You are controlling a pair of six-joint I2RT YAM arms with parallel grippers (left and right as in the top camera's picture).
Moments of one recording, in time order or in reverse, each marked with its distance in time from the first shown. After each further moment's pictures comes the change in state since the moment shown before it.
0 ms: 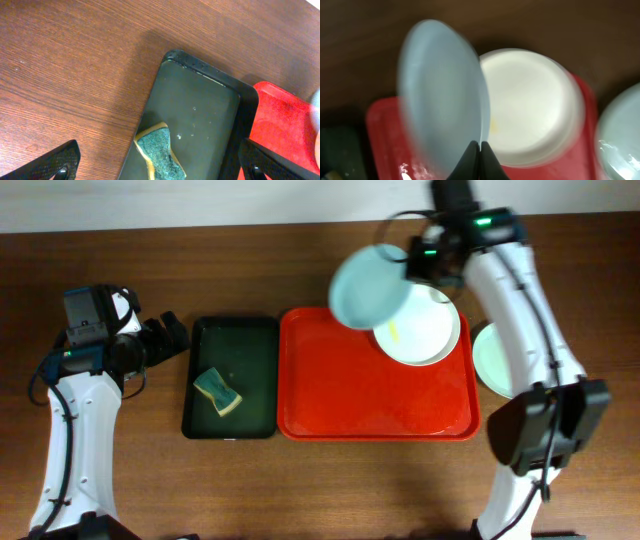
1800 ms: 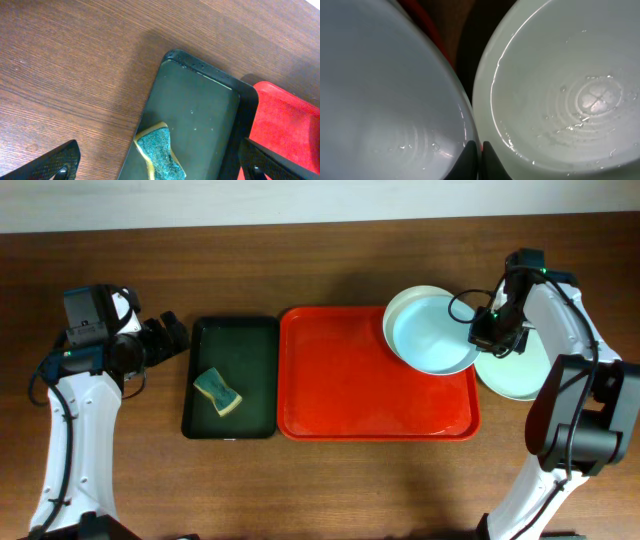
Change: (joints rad) left arm 0.000 0.000 0.000 0.000 0.000 0.000; right arm -0.285 -0.005 -0.517 0.174 0.012 -0.193
